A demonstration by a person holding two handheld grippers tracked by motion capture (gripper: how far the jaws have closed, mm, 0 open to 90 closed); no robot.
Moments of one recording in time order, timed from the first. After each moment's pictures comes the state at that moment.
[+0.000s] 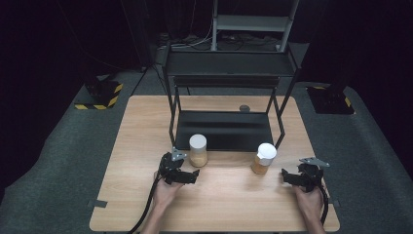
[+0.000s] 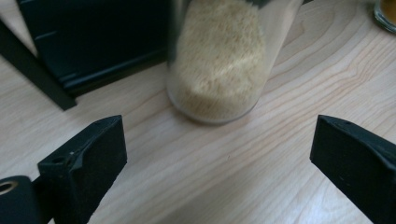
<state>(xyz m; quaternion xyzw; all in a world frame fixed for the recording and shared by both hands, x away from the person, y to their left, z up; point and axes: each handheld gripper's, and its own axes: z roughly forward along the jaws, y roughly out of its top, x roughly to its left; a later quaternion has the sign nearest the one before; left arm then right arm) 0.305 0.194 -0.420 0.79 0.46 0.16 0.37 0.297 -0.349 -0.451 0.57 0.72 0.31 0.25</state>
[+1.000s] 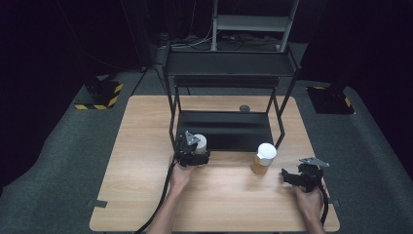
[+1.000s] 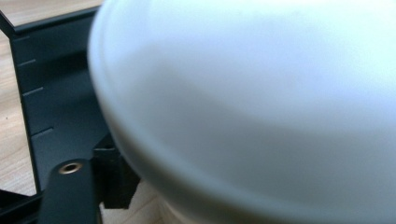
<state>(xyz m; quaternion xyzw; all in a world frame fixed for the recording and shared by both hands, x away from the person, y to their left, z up) 0.337 0.153 -0.413 0.77 0.46 0.21 0.39 0.297 -0.349 -0.451 0.57 0.72 0.31 0.25</state>
